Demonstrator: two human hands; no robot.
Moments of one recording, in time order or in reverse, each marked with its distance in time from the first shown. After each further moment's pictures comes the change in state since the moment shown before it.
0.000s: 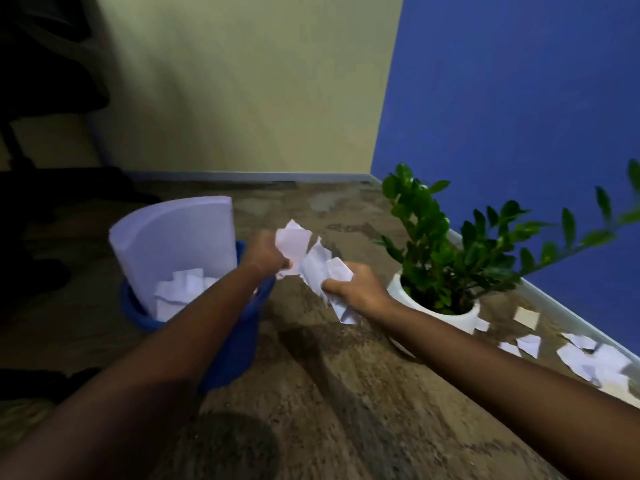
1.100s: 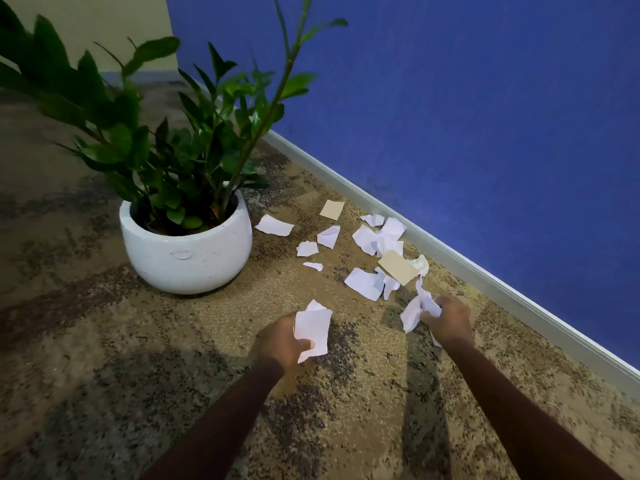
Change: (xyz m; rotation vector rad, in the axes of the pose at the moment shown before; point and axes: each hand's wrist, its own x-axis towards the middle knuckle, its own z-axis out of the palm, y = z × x) left_hand -0.157 0.109 0.415 -0.067 -0.661 0.061; right_hand -0.154 0.401 -0.340 -0.496 0.677 0.627
